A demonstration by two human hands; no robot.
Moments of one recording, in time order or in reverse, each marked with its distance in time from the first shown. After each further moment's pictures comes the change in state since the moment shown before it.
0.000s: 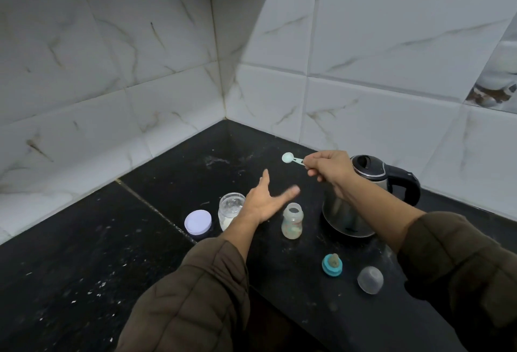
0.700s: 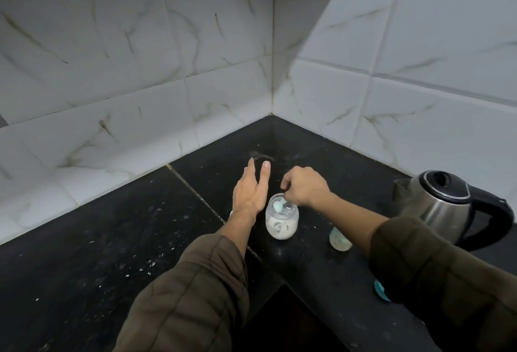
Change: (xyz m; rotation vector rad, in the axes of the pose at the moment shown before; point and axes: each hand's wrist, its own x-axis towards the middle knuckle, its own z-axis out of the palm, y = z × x) left_hand -0.008 -0.066 -0.087 -0.054 0.417 -0.050; right_hand -0.019 -0.005 0.147 -1.030 -0.354 -0.359
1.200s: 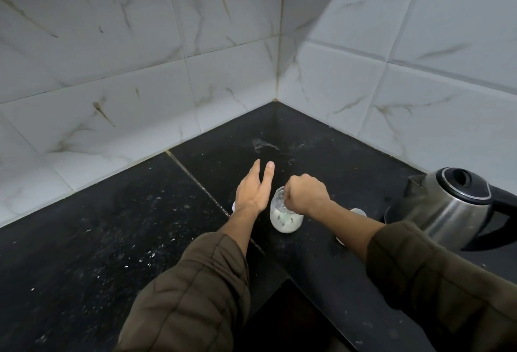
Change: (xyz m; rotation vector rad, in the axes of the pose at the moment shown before) left_hand 0.021 -0.041 0.001 -0.063 -0.065 -0.103; right_hand 0.022 -0.013 0.054 -0.259 -0.056 -0.023
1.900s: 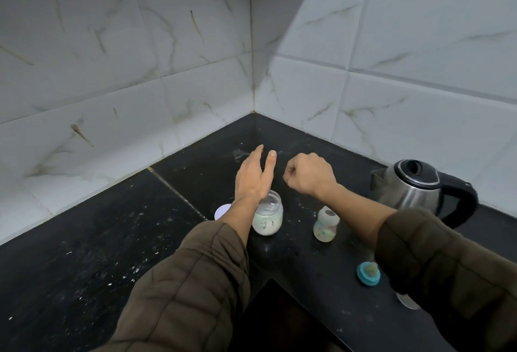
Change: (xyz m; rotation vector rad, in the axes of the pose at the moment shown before) left_hand -0.011 0.073 0.020 0.125 0.086 0.305; right_hand -0.034 0.049 -0.065 0.179 0.236 0.054
